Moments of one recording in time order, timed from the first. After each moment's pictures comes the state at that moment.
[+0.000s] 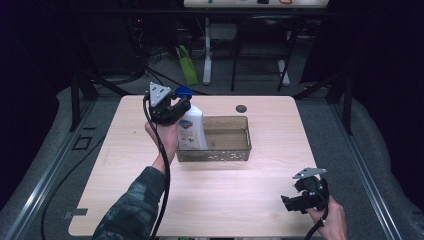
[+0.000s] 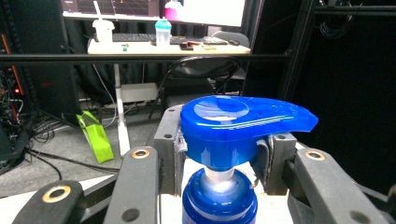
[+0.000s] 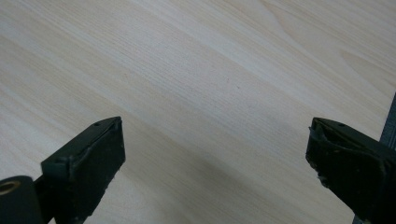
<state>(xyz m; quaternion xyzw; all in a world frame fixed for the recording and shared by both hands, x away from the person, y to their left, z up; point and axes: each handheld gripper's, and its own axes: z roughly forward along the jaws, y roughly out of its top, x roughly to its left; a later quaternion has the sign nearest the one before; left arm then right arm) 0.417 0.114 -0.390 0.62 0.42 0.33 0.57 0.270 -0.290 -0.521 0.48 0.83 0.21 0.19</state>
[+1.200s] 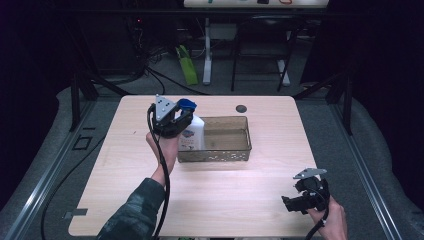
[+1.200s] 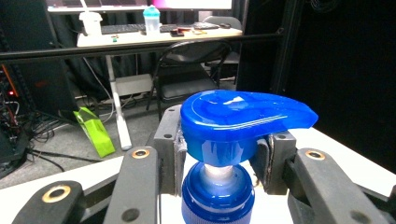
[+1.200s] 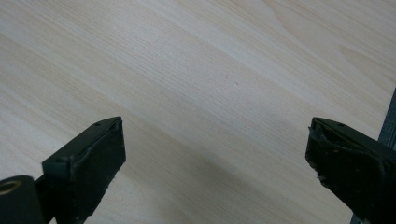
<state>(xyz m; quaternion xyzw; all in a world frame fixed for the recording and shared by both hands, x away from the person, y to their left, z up) 0.397 0.107 -0.410 0.66 0.40 0.33 0.55 0.269 -0.291 -0.522 0.49 0.83 0.21 0.19</state>
